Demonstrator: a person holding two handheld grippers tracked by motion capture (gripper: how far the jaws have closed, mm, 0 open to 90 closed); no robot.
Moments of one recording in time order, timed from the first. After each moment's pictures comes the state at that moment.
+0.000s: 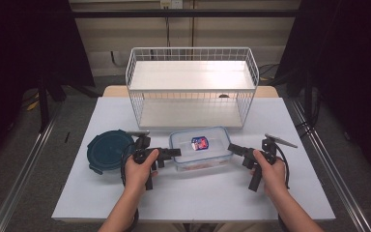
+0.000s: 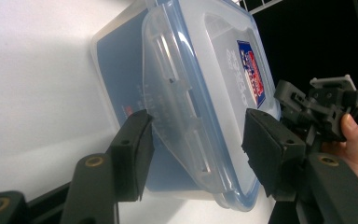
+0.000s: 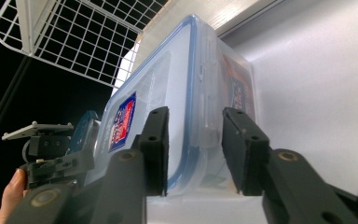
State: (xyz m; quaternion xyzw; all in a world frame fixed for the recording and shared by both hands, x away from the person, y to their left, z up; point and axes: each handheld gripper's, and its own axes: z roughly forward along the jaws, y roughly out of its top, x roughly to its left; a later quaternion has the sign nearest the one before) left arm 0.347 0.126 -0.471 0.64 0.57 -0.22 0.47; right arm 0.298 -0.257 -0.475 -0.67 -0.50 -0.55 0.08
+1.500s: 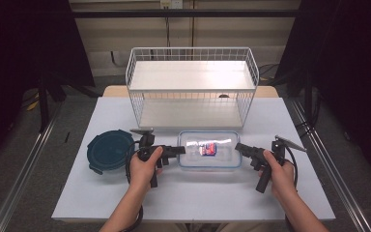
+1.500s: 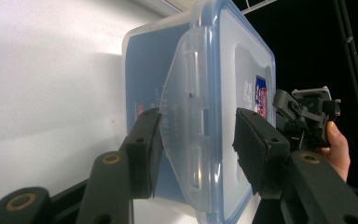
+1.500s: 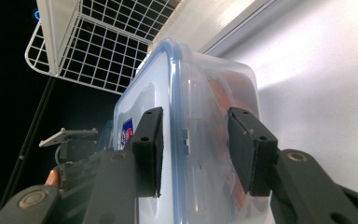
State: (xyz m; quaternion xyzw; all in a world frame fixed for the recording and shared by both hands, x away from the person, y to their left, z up) left arm 0.352 0.116 -0.467 0.62 0.57 -0.24 0.48; right arm 0.288 -0.280 -0.475 -0.67 -0.46 -0.57 0.12
